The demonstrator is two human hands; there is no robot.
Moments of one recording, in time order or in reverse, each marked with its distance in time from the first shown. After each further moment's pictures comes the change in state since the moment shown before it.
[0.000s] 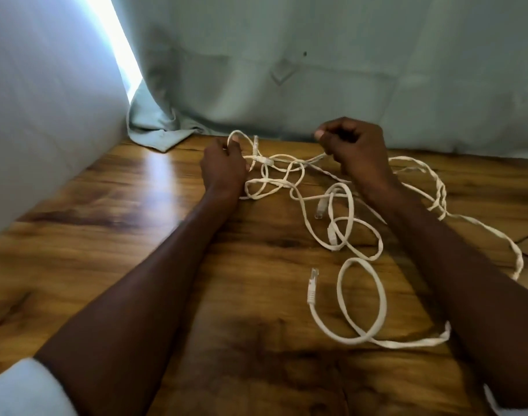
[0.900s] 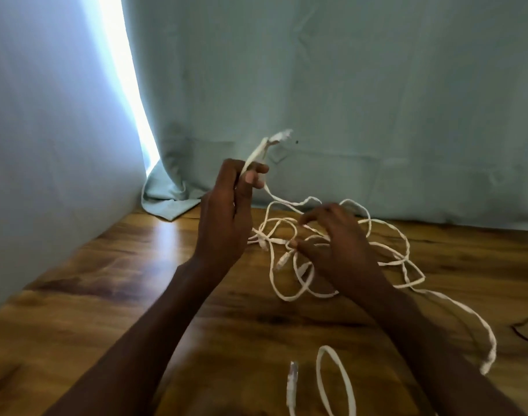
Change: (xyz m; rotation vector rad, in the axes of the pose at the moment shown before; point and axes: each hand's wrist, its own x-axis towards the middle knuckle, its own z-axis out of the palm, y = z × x) left_hand -0.046 0.093 -0.039 -0.065 -0.011 0.749; right_hand -0.028 -0.001 -0.008 -0.501 -0.138 -0.322
